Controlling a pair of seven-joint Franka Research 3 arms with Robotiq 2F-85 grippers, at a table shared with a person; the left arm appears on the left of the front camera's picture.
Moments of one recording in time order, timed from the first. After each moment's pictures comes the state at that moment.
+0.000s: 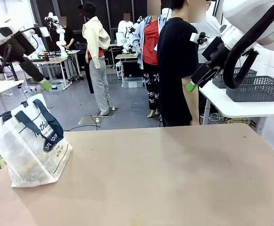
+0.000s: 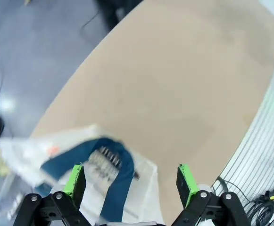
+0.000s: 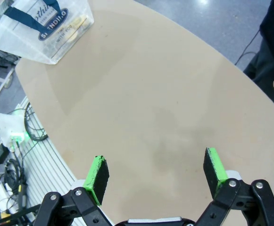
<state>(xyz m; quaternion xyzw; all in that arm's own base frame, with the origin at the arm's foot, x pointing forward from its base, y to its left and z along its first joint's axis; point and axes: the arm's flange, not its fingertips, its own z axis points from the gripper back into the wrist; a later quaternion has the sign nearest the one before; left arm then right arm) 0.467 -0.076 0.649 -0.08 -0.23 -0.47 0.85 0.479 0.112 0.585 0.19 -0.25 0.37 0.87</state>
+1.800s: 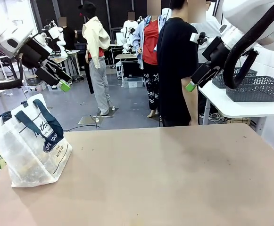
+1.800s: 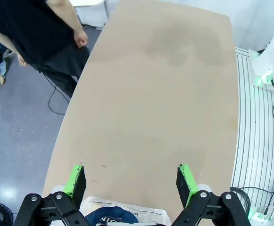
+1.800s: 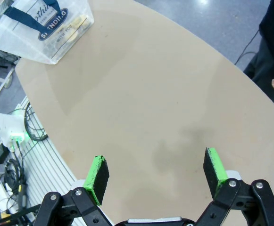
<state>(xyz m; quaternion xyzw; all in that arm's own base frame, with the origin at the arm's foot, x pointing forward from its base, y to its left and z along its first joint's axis) 0.486 -0.106 0.625 -0.16 -0.30 -0.60 0.72 0.479 0.112 0.585 0.19 -0.25 0.37 0.87</state>
